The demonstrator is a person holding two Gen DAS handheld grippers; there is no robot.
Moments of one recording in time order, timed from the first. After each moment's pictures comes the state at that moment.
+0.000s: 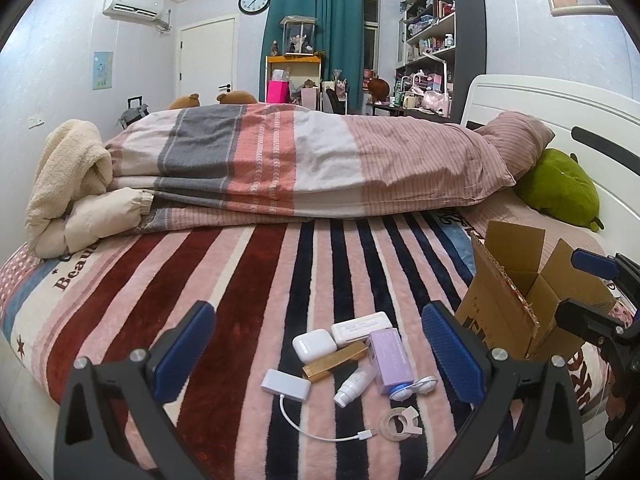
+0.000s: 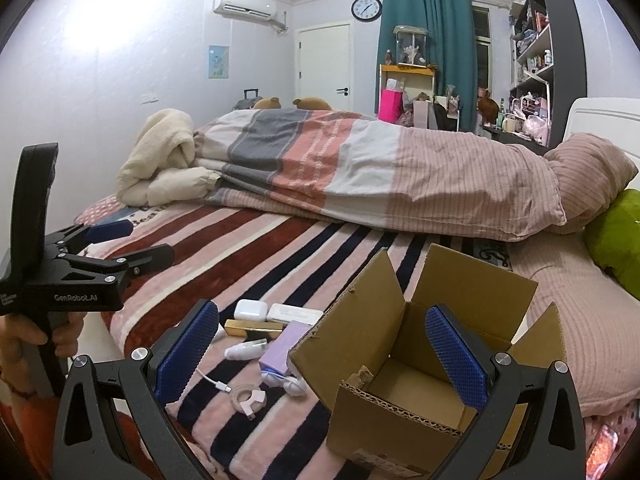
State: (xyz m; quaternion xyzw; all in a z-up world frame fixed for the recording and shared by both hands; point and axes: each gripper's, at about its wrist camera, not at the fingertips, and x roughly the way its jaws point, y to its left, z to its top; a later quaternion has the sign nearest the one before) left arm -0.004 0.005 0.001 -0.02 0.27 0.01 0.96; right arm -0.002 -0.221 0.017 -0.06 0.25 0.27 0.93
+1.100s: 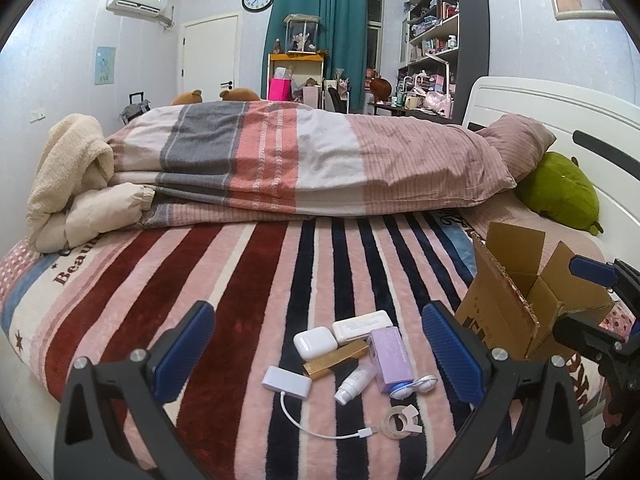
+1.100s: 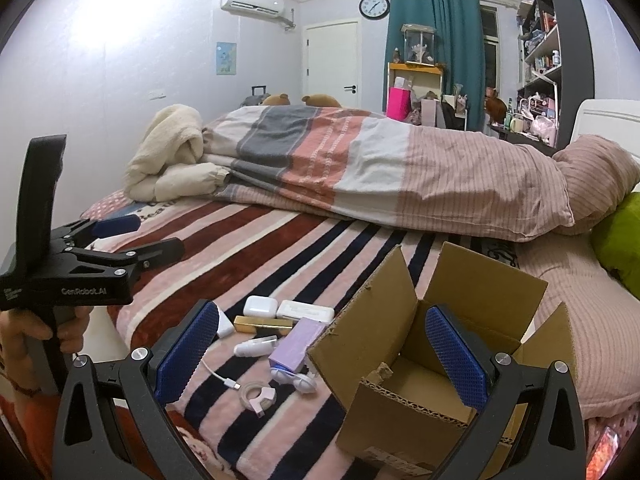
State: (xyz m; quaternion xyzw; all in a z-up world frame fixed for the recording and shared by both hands) left arm -0.004 0.020 0.001 -0.04 0.27 0.00 0.96; right arm -0.012 -0.209 0.015 -0.07 0.25 0.28 0.92
